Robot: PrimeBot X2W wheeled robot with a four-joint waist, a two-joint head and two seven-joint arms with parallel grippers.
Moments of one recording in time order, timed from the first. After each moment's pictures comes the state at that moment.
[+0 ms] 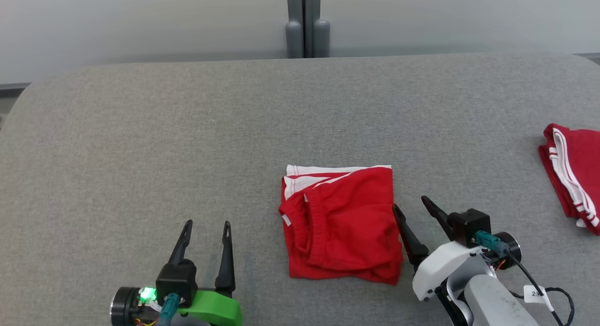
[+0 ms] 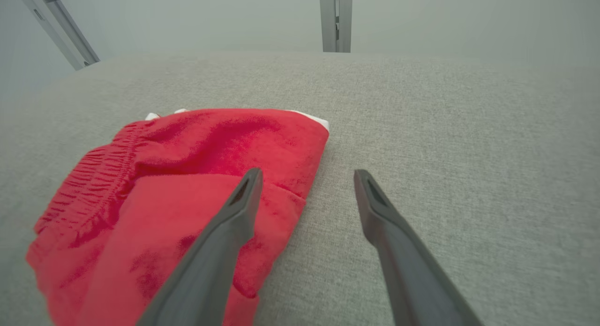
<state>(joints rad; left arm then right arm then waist) -0.03 0.05 -0.25 0.26 -0.12 0.06 -0.26 -0.28 -0.05 0.19 0.57 0.18 0.13 -0.26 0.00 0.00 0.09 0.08</state>
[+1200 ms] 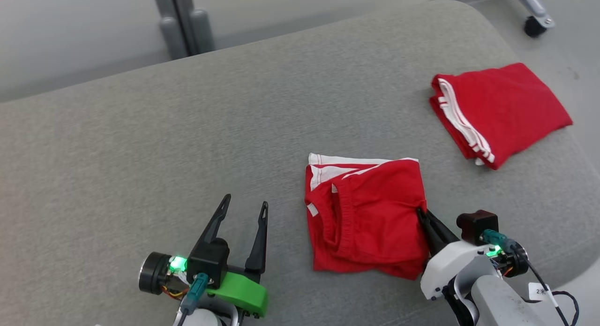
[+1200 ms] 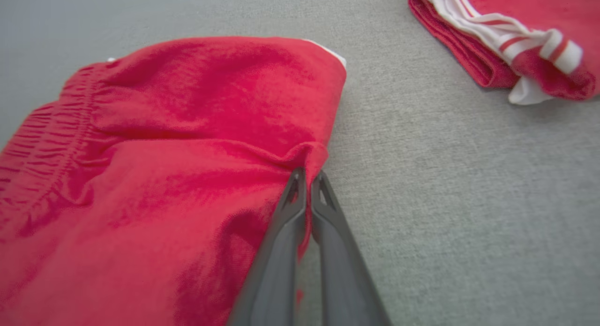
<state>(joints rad) -0.13 0.05 -0.38 0.27 -0.12 0.01 -0.26 -0.34 -0.05 0.16 0.73 0.22 0.13 -0.26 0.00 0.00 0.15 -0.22</state>
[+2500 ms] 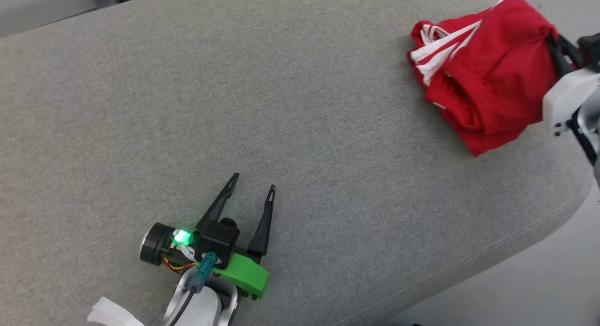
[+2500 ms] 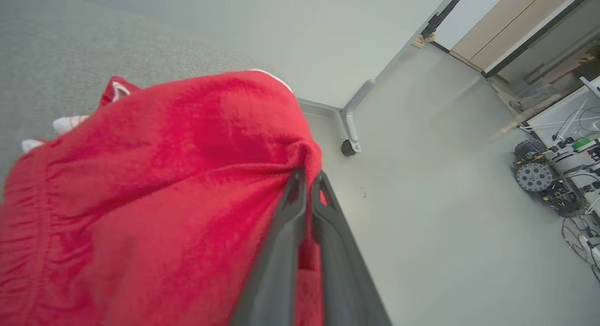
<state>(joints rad) -0.22 0.05 -0.38 0.32 -0.03 -0.06 -0.26 -0.98 -0.40 0.24 1.05 0.08 0.13 -0.26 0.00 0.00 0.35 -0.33</state>
